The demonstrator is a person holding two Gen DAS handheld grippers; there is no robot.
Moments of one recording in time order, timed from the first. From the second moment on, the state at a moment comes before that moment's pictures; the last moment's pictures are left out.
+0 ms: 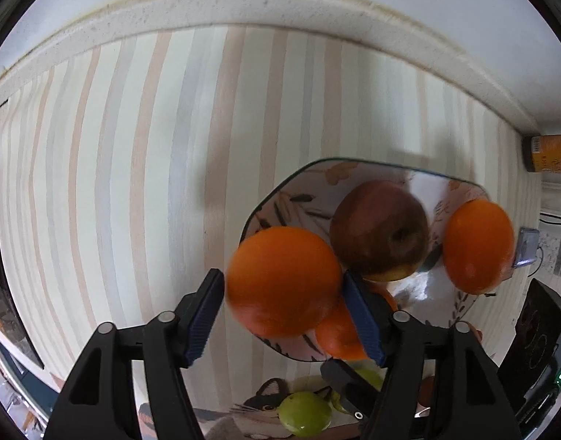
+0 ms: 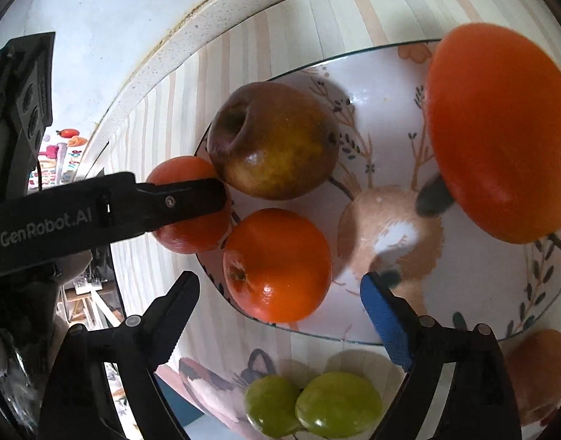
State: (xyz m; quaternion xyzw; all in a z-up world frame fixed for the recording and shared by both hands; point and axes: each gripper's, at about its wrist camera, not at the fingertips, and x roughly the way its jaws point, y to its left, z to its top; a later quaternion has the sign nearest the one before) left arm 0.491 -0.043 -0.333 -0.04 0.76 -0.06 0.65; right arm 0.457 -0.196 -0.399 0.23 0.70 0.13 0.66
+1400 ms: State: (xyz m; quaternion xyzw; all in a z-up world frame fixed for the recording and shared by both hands) left arm 0.288 -0.030 -0.139 0.00 0.58 -0.06 0.81; right arm 0.292 -0.237 -0.182 0.04 0.58 0.02 0.81
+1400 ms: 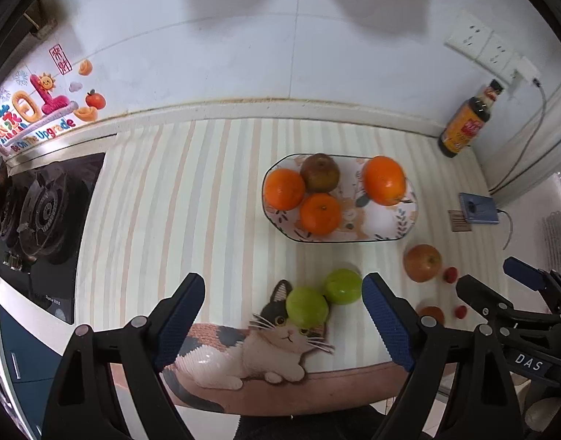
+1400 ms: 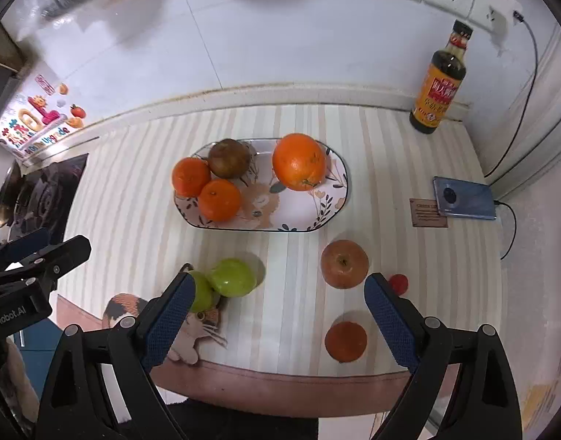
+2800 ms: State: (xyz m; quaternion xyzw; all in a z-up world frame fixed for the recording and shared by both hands) left arm 0.292 -0.069 -0.313 0.05 0.71 -0.03 0.70; right arm 0.256 -0.328 -0.357 0.14 0.71 -0.04 0.69
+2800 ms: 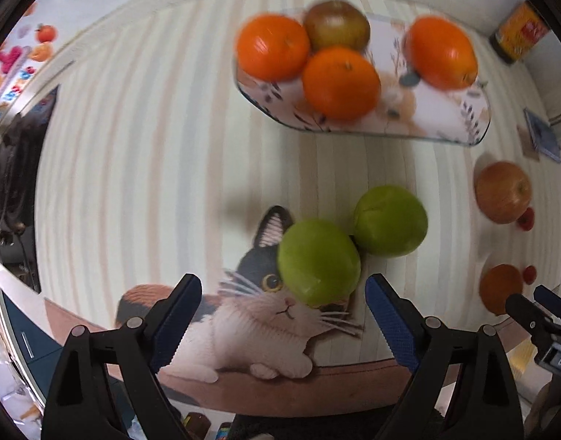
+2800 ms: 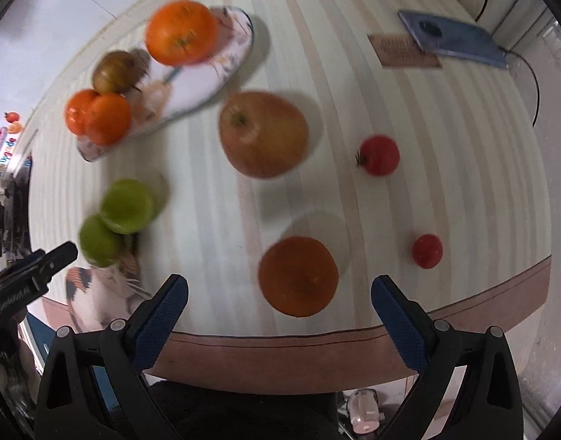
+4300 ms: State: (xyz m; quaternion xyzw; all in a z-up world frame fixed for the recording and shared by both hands) left arm 0.303 -0.052 -0.316 -0.08 0.74 -0.08 0.66; right arm 0.264 -0.271 -0.396 0.15 0.72 0.05 0.68
